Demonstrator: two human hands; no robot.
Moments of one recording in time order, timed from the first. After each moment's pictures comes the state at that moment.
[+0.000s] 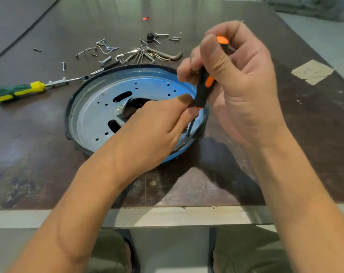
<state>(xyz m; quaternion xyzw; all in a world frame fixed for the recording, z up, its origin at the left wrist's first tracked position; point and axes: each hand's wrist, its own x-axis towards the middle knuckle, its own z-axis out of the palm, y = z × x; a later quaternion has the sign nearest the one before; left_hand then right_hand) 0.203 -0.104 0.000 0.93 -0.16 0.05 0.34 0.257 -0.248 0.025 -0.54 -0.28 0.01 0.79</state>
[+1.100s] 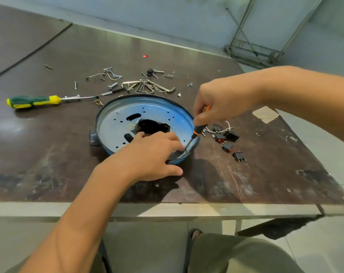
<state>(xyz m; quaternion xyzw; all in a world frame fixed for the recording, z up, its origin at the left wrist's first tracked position) 0.184 -0.075 0.002 0.96 -0.21 -0.09 0.15 0.275 -0.237 0.136 -0.90 -0.36 0.21 -0.11</state>
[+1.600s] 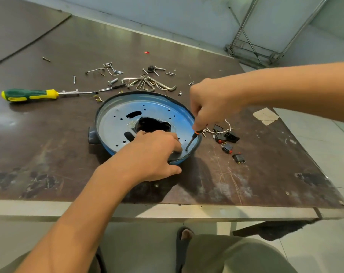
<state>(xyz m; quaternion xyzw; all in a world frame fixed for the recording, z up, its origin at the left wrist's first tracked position) 0.189 -0.078 -0.001 0.97 -0.20 -0.05 0.14 0.277 -0.208 0.126 -0.91 -0.34 0.20 -0.16</state>
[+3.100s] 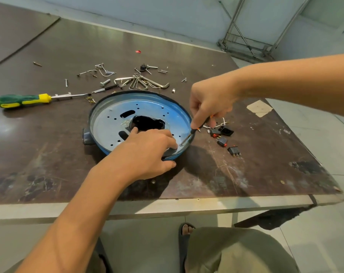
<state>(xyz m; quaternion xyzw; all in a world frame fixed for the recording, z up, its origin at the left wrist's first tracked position) 0.188 -0.076 -0.008 0.97 -0.20 -0.04 0.16 0.294 -0.231 0.122 -0.91 -0.25 0.31 -0.09</state>
